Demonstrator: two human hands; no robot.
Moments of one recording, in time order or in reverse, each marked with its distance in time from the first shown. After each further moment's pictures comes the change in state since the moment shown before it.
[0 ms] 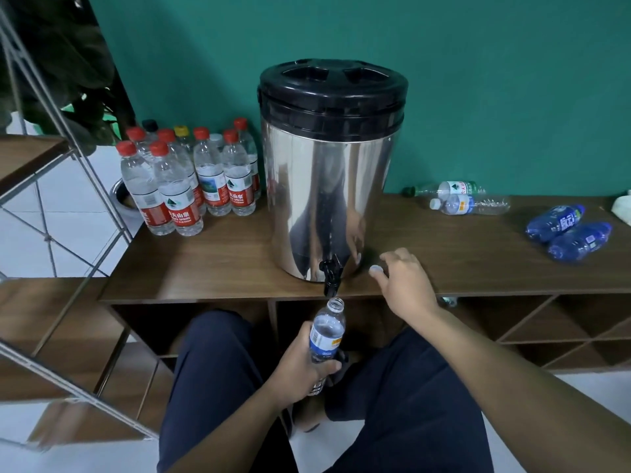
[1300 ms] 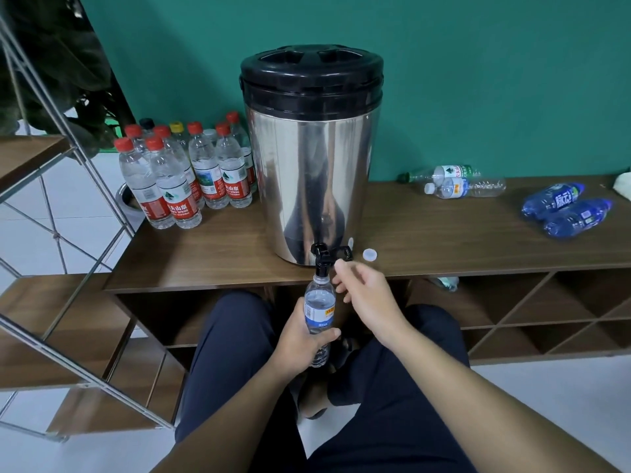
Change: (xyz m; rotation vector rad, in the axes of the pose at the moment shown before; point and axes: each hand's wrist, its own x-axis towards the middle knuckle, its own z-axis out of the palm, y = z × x) left_hand 0.008 0.012 0.014 -0.111 0.162 0.071; right_hand -0.070 -0.064 -0.004 1.064 -0.236 0.308
